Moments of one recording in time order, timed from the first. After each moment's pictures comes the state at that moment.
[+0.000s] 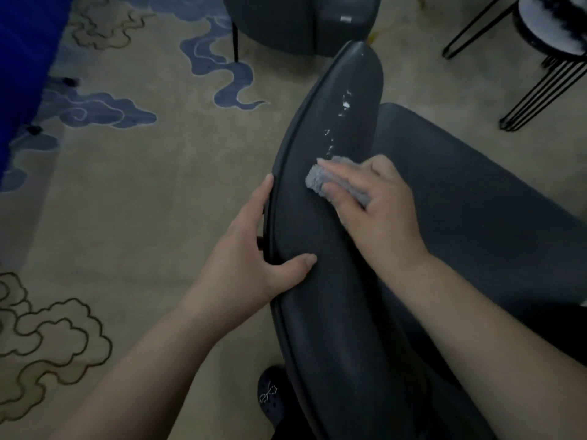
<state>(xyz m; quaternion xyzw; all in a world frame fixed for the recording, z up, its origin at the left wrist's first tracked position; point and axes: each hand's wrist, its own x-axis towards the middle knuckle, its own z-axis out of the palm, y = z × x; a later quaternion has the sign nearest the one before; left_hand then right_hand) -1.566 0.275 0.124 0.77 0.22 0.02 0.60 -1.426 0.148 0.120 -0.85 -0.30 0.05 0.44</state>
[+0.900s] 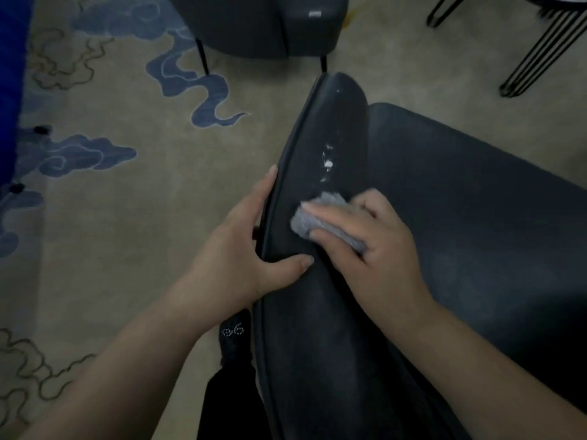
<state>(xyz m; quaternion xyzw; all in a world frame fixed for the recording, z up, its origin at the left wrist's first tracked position) -1.453 0.345 0.121 0.81 0.14 -0.08 0.57 -1.383 0.173 0.109 -0.83 -0.27 0.04 0.49</state>
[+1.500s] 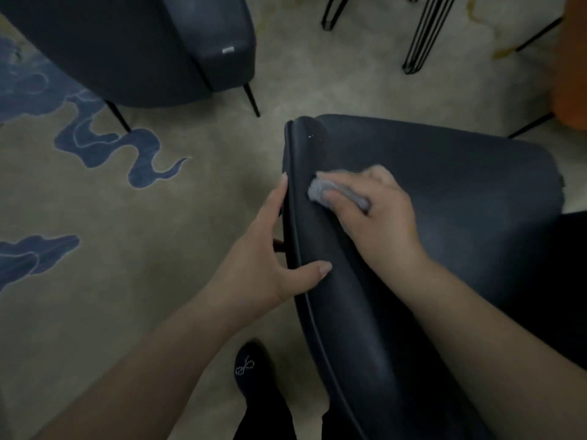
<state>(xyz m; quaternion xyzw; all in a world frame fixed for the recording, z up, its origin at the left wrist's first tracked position) -1.377 0.399 0.102 0.79 -0.03 -0.19 0.59 -1.338 0.223 0.109 -0.86 -0.02 -0.02 0.50</state>
